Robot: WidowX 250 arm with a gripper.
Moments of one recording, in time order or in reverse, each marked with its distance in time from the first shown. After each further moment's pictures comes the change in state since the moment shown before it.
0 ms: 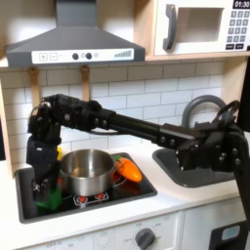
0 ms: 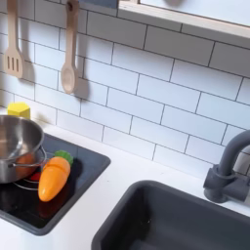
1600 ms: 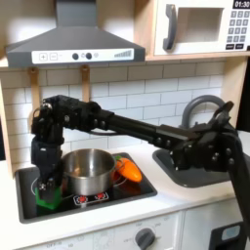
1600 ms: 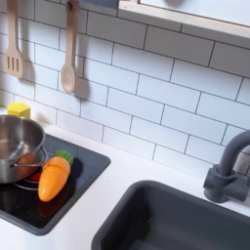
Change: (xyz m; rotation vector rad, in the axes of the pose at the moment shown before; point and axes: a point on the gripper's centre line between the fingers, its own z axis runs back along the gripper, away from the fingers) arm -0.007 -0.016 -0.005 -0.020 0.059 0.012
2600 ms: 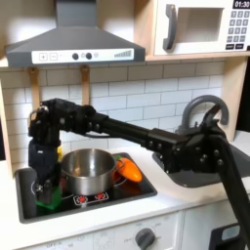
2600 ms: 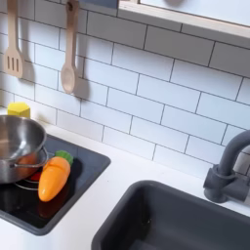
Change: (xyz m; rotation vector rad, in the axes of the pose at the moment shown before) arm 0.007 -0.006 -0.009 0.028 0.004 0.005
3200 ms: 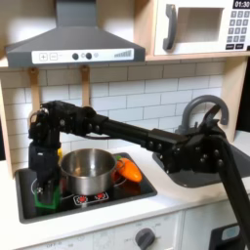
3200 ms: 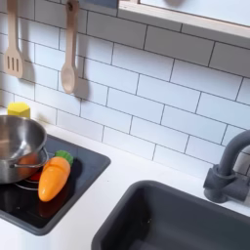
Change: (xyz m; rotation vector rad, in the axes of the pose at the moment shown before) arm -0.001 0.002 -0.003 0.012 0.004 -0.011
